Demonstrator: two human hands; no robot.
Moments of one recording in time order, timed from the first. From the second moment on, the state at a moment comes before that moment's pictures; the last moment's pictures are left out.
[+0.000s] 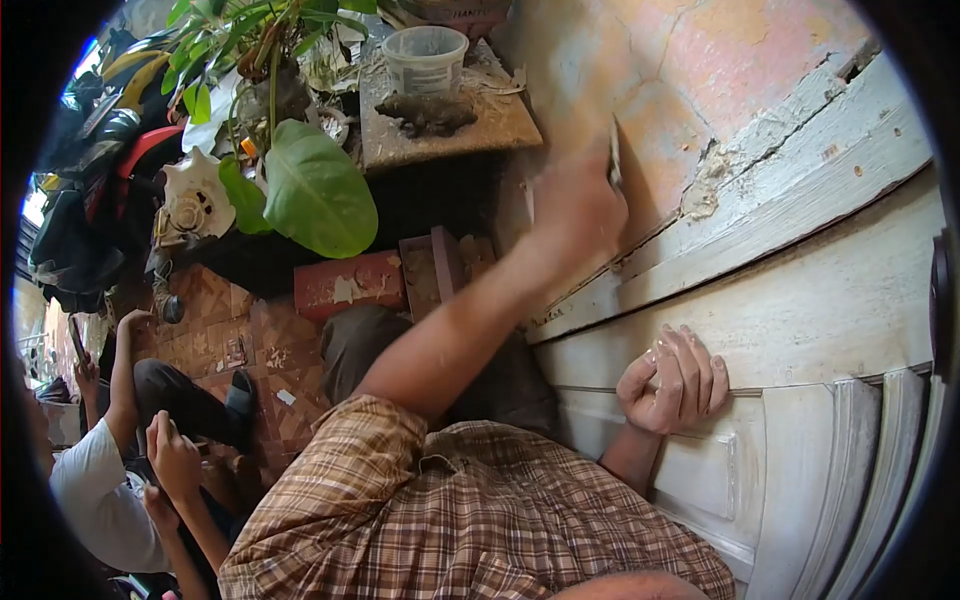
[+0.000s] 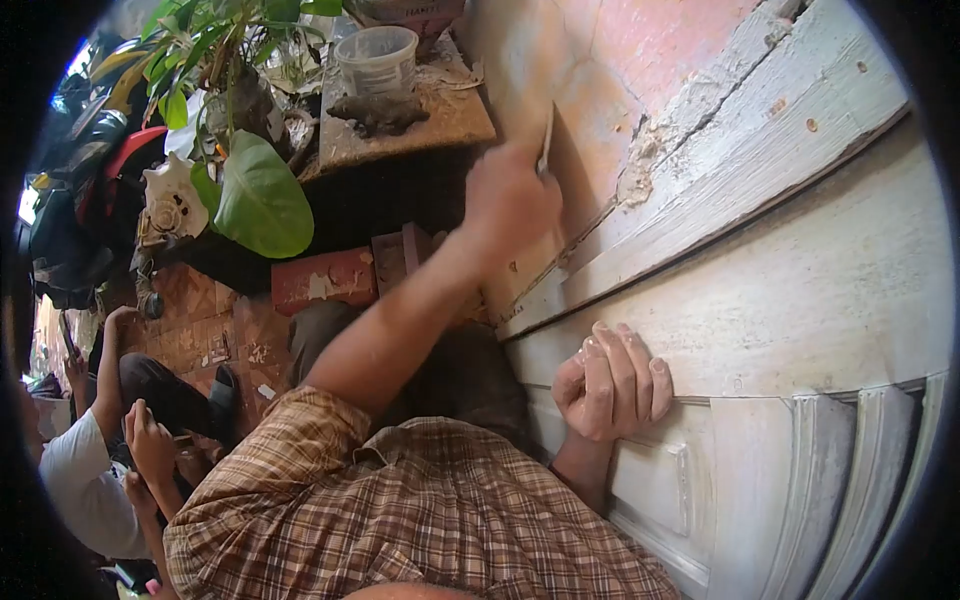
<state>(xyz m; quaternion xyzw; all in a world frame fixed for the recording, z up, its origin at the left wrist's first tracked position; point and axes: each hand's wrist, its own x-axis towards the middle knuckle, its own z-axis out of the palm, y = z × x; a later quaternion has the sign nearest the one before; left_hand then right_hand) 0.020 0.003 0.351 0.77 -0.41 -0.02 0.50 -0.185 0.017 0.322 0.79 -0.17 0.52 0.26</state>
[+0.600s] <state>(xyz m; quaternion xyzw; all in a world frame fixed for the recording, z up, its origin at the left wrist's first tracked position) -0.004 0.012 0.376 0.64 -0.49 0.15 0.57 -0.185 0.016 0.319 0.80 -0.15 0.53 0.25</state>
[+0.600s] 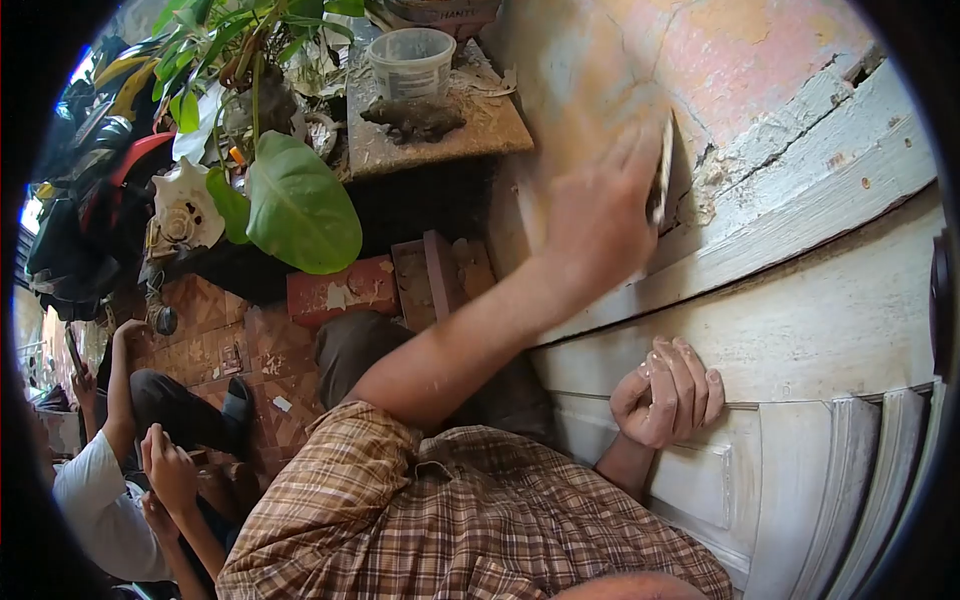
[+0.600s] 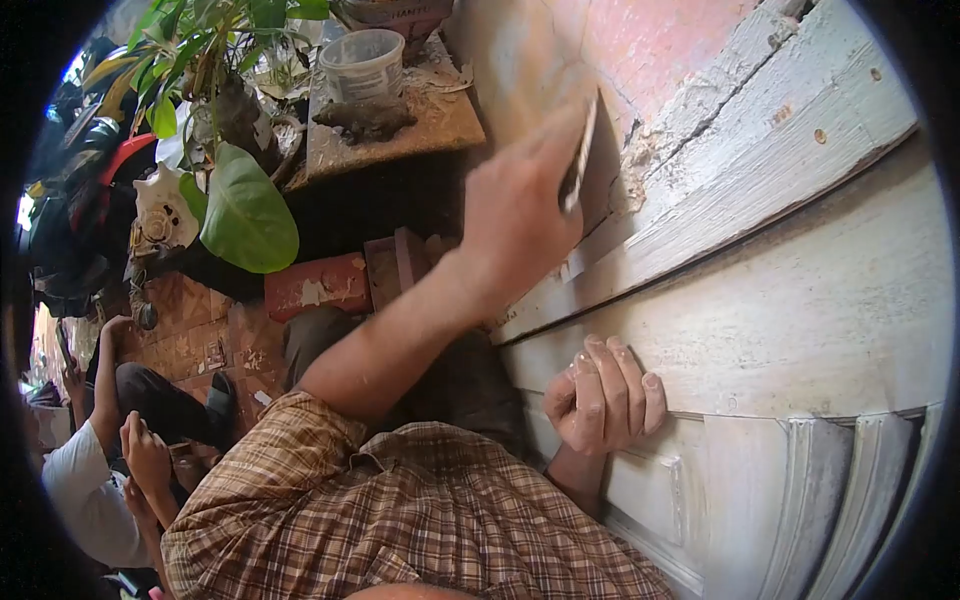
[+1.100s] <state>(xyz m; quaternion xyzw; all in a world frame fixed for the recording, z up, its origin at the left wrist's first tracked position) -0.045 0.056 0.361 0.68 -0.49 -0.09 0.53 -0.187 0.015 0.318 0.80 -0.15 0.53 0.25</state>
